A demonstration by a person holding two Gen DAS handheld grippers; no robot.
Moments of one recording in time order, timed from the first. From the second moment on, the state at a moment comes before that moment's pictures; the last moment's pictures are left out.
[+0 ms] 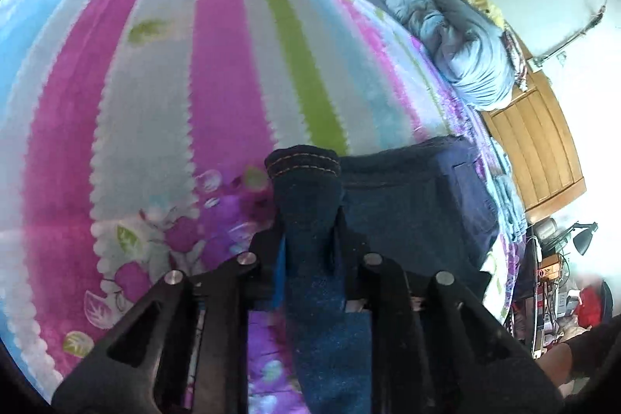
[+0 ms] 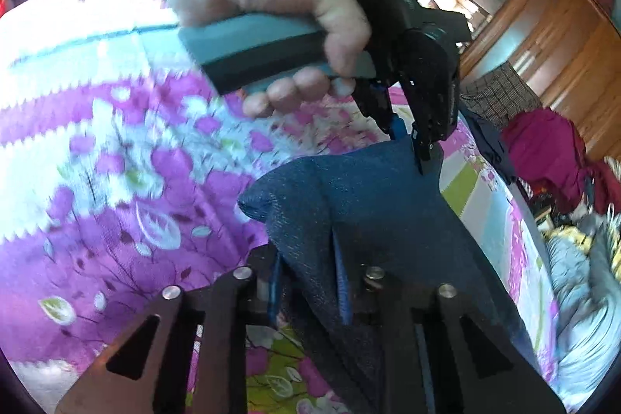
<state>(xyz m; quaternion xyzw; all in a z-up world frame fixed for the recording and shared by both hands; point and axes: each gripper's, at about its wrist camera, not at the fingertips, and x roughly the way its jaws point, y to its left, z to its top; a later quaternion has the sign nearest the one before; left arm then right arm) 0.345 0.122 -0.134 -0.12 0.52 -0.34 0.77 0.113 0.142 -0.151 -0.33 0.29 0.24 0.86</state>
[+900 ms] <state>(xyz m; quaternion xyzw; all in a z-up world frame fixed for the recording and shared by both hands) 0.349 -0.178 -0.021 -0.10 0.50 -0.44 0.74 0.101 -0.212 0.030 0.12 0.29 0.09 0.95</state>
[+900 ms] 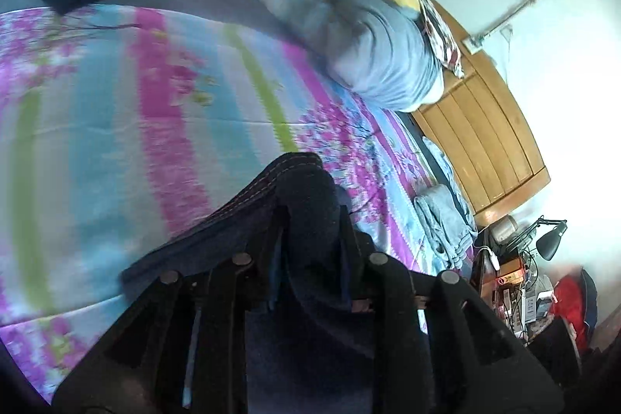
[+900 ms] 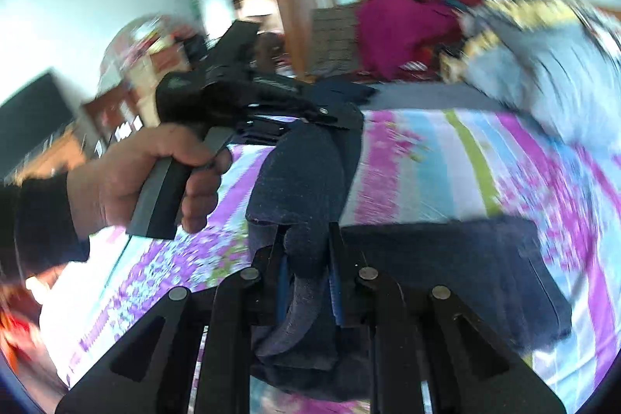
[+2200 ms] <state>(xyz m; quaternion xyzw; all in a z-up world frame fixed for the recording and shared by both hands) 0.288 -0.362 -0.085 -0.02 0.53 -0.45 0.72 0.019 -0.512 -0.085 0.30 0.34 -0.03 0.89</state>
